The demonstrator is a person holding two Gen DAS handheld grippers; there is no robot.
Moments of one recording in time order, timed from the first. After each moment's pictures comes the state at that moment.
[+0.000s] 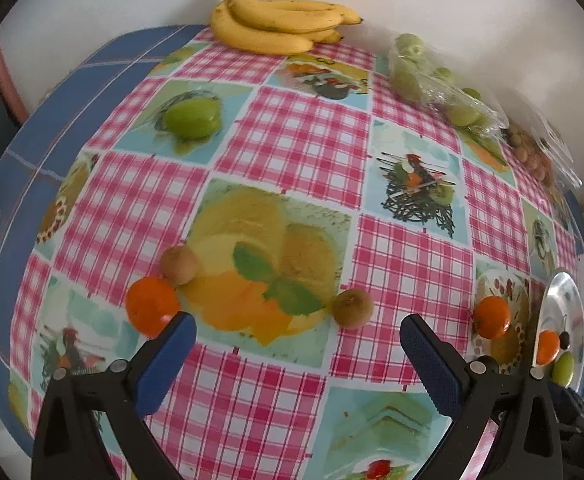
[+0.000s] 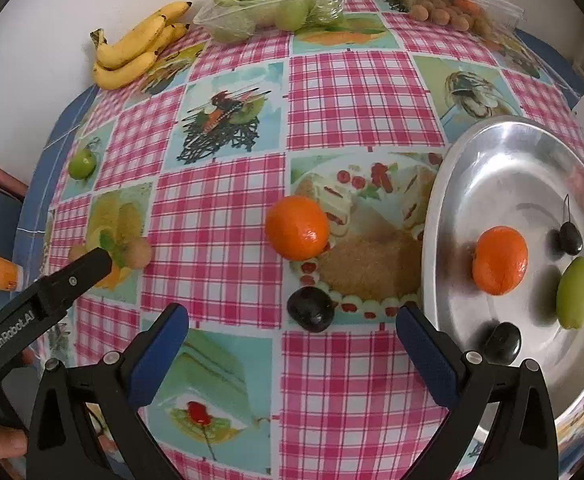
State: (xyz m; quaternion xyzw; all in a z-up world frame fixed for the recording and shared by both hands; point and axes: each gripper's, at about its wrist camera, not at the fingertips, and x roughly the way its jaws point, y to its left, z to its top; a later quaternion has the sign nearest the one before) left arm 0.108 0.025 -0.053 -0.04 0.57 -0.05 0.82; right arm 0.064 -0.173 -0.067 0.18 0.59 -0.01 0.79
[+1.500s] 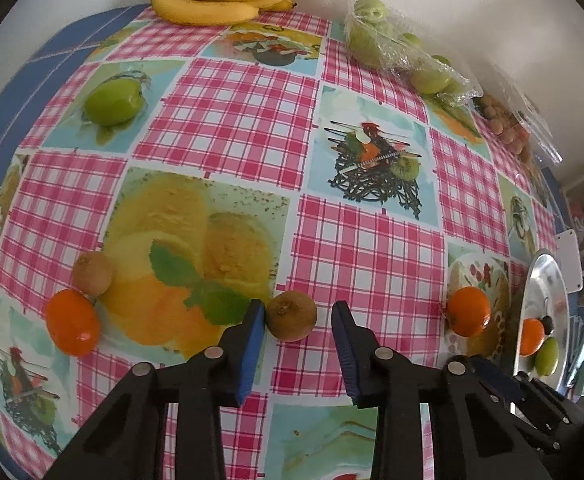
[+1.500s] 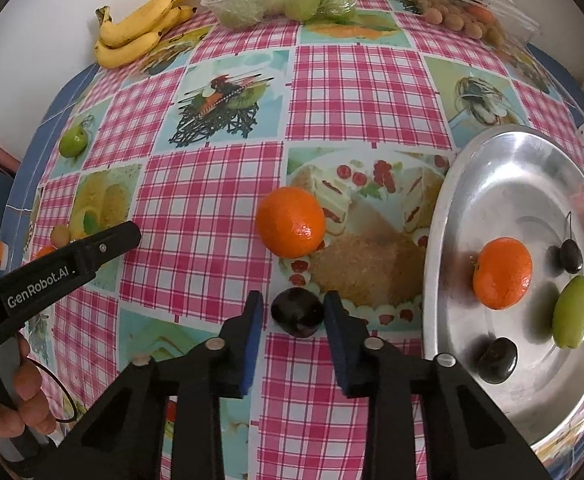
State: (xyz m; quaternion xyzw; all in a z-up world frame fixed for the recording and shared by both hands) left arm 0.125 0.001 -0.077 -0.06 0.60 -0.12 0.79; right arm 0.065 -0.171 -0.076 0.14 0.60 0.00 0.79
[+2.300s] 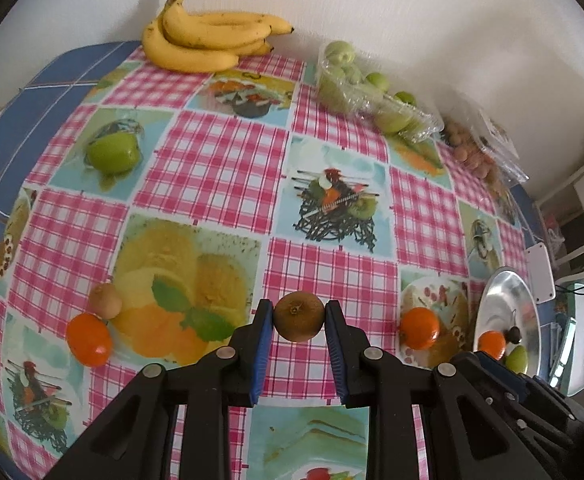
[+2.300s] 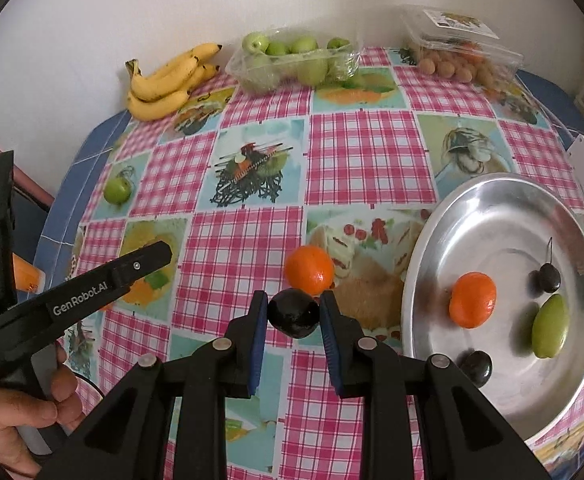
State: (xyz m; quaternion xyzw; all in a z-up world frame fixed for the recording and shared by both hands) left arm 0.121 -0.003 -0.033 -0.07 0.56 -0.15 0.81; right arm 0.054 -0.181 -0.023 0.17 0.53 0.01 0.83
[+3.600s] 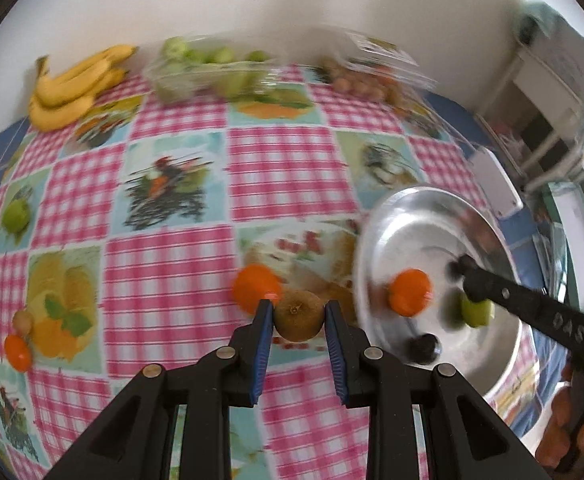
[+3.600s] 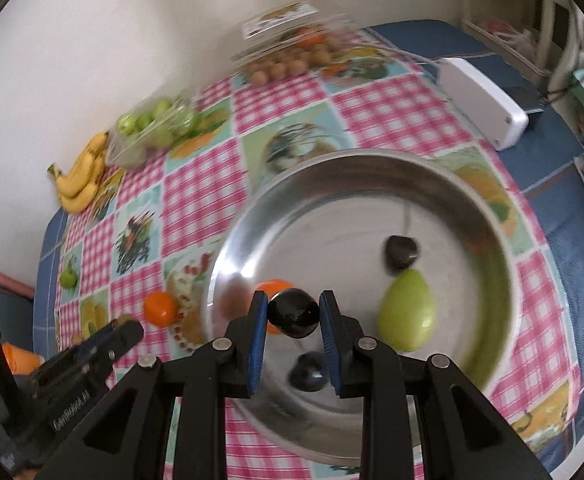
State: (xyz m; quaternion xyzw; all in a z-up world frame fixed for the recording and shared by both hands) left arm 0.059 -0.147 -0.021 0.05 0.54 -0.26 0.80; right arm -0.005 -0.335 -0.038 0.30 0.50 -0.11 0.81
